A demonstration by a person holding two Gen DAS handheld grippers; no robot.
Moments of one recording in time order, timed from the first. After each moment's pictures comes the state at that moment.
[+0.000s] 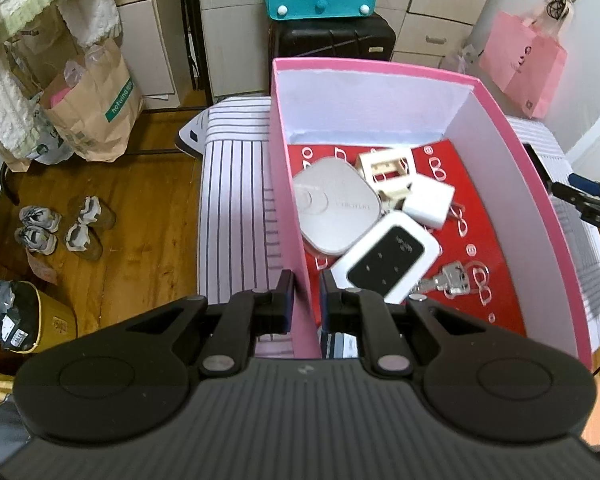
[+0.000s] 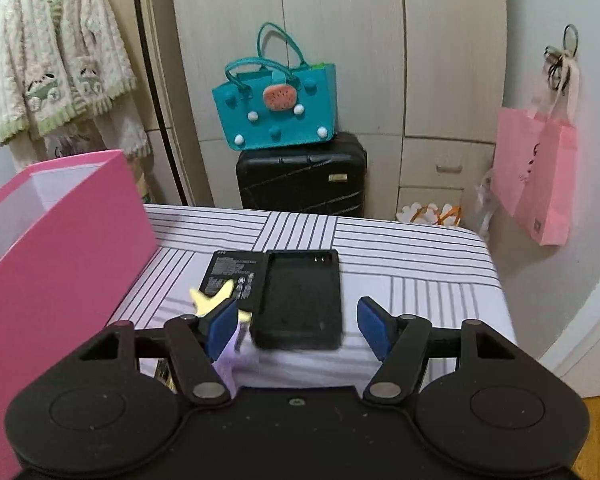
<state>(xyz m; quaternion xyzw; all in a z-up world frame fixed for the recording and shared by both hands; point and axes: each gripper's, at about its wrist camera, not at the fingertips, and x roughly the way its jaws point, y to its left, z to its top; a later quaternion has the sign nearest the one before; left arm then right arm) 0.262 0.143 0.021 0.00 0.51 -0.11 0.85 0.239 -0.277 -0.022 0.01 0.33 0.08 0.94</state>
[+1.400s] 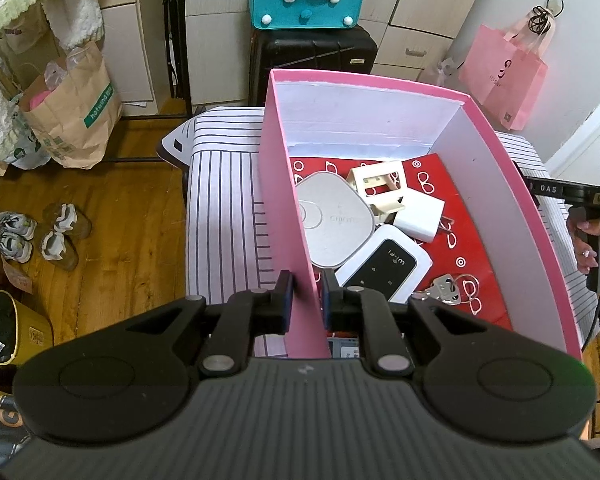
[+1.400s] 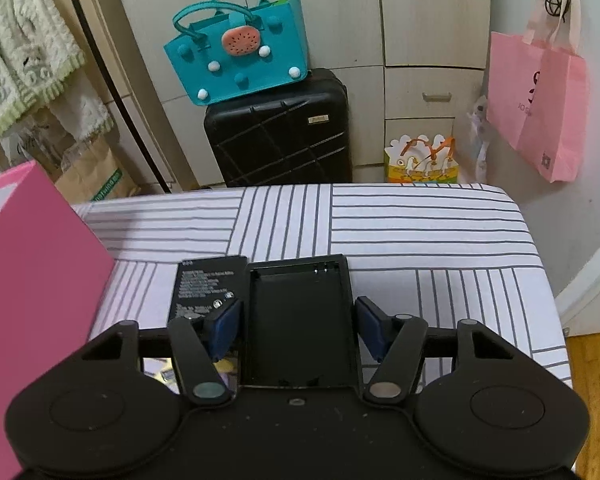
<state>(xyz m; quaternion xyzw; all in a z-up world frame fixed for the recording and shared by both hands) 0.265 0.154 0.017 -0.03 0.50 -0.15 0.85 0.302 -0.268 -0.038 0.06 0.42 0.04 0.90</state>
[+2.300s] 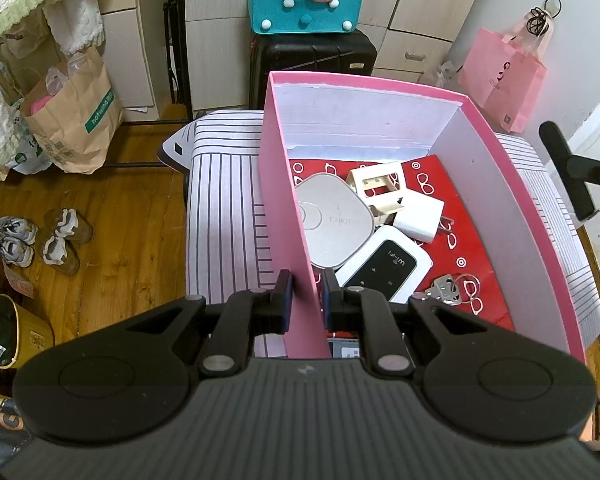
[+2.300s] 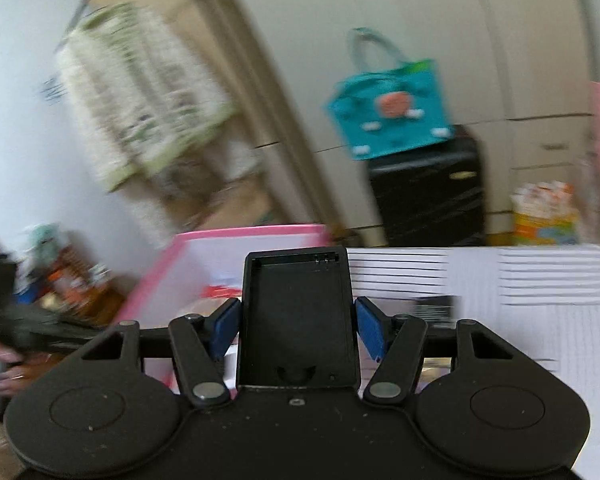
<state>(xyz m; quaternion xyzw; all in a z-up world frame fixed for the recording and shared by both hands) 0.263 0.153 0.019 -0.02 0.49 -0.15 0.86 0.227 -0.199 0.070 0.13 0.34 0.25 0.90</state>
